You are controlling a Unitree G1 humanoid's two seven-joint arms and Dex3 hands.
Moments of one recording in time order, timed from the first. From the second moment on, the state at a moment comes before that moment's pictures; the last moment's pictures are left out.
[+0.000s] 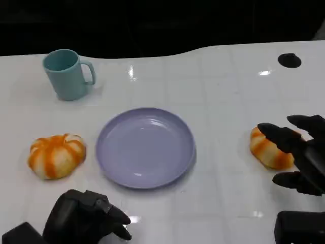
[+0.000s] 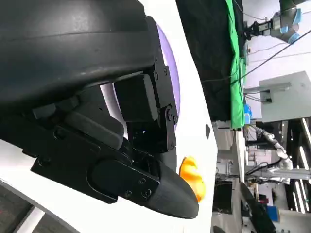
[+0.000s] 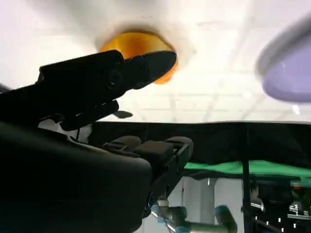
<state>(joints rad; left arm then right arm) 0.01 0.01 0.06 0.59 -0.21 -0.65 -0.51 -0.04 -0.43 0.10 -0.04 -0.94 -0.20 -0.04</state>
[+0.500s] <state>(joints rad) 0.02 0.01 0.06 0.58 -0.21 -0.65 -0.51 -0.22 -0.43 0.28 0.10 -1.08 0.01 -0.02</state>
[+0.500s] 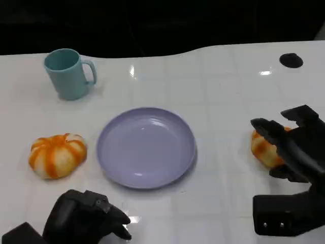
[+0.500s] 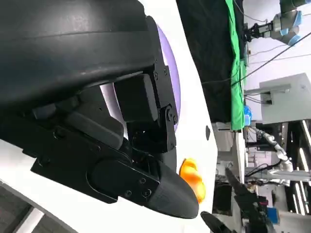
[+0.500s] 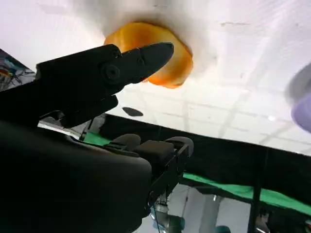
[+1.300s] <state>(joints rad) 0.03 0.01 0.06 0.57 -0.21 -0.65 -0.51 -0.44 -0.39 0.42 0.61 -0.98 0.02 -0.23</state>
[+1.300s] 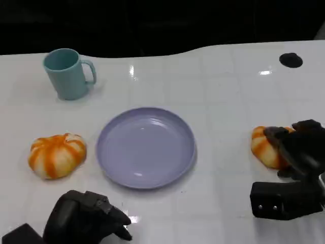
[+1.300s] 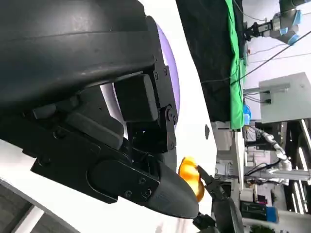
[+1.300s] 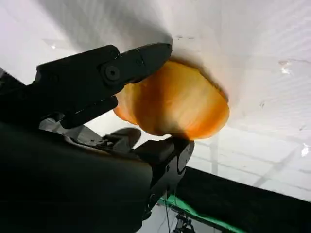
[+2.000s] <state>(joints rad) 0.03 0.01 0.06 0.56 -0.20 -0.64 -0.51 -0.50 -0.40 0.43 0.81 -0.87 -0.30 -0.58</state>
